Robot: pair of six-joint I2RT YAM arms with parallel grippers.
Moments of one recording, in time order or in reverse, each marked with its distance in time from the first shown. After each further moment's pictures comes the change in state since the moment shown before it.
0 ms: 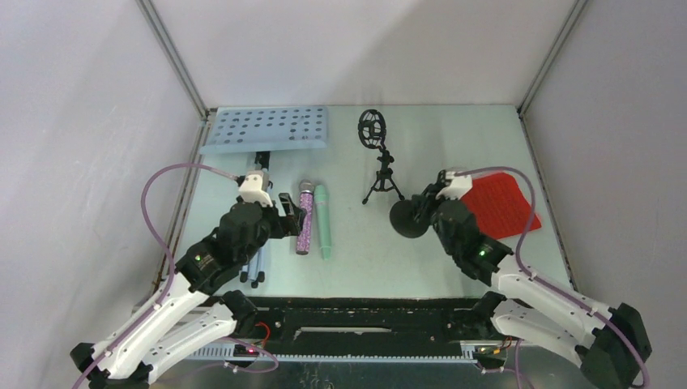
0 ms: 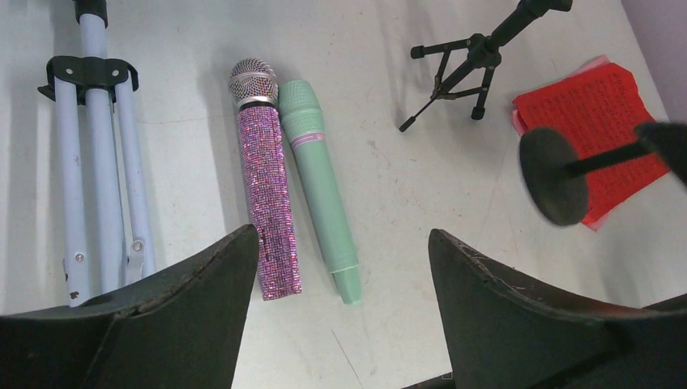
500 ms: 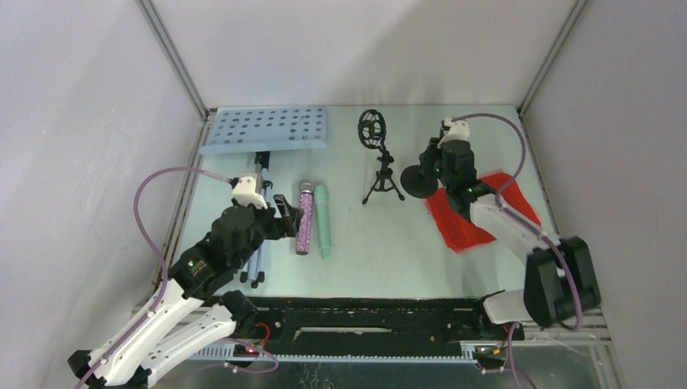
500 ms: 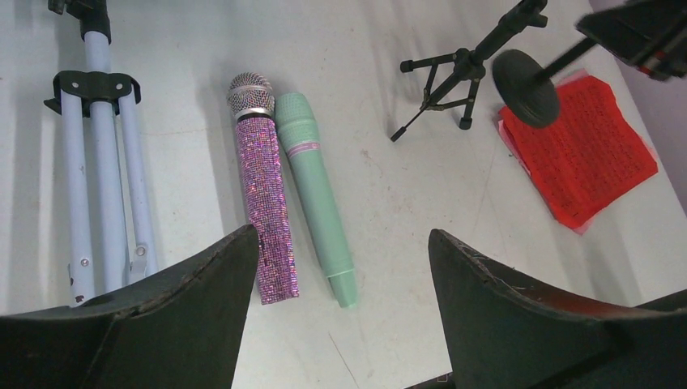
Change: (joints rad) left arm 0.000 -0.042 -0.001 -0.002 0.001 0.010; right arm -0.446 0.427 0.315 0.090 -0.311 -0.166
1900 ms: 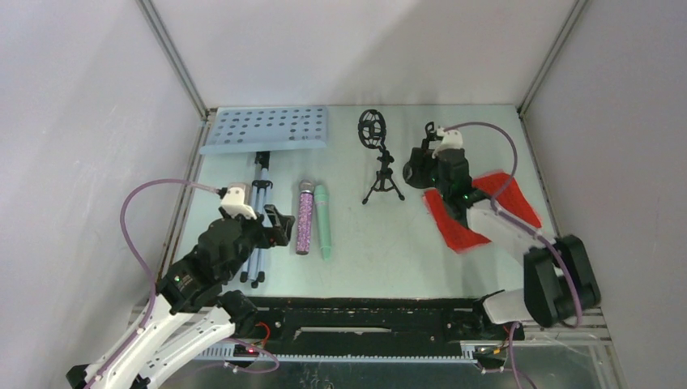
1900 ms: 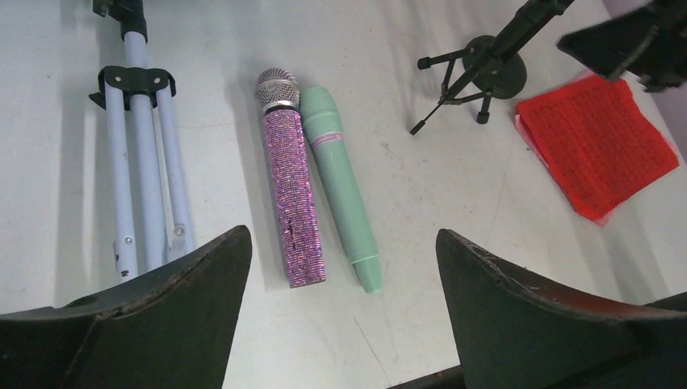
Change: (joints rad) left arm 0.001 -0.133 -0.029 -0.075 -0.023 0.036; right arm 0.016 0.129 0.016 0.058 -0.050 -0.052
